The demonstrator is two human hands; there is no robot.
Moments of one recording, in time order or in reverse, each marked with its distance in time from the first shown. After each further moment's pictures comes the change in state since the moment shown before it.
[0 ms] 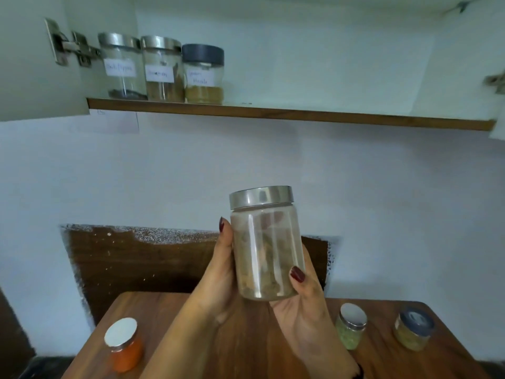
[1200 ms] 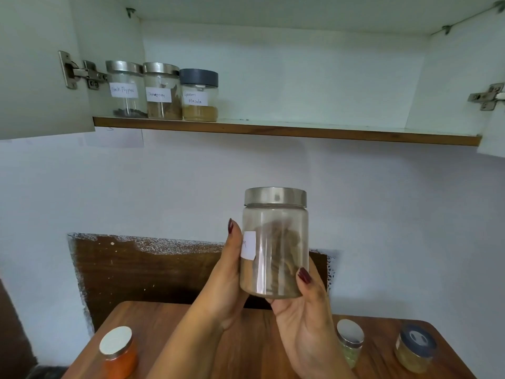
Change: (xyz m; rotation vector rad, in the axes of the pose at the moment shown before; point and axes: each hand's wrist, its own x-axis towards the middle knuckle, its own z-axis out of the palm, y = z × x) left_hand 0.007 -0.004 0.041 0.130 0.023 0.057; right_hand -0.013 -0.028 -0.011 0.071 0.033 -0.048
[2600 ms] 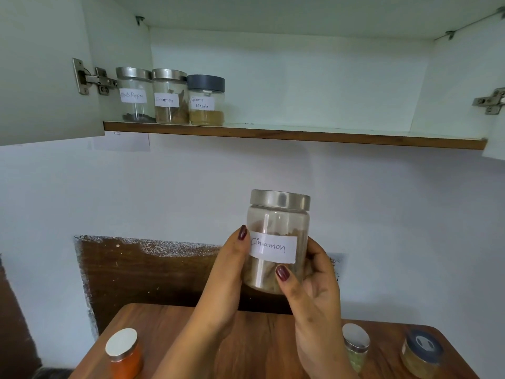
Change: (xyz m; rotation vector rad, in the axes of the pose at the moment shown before) left_hand -0.009 0.004 -0.003 0.254 0.134 0.209; right_hand 0.002 0.002 0.005 -0.405 0.075 -0.270
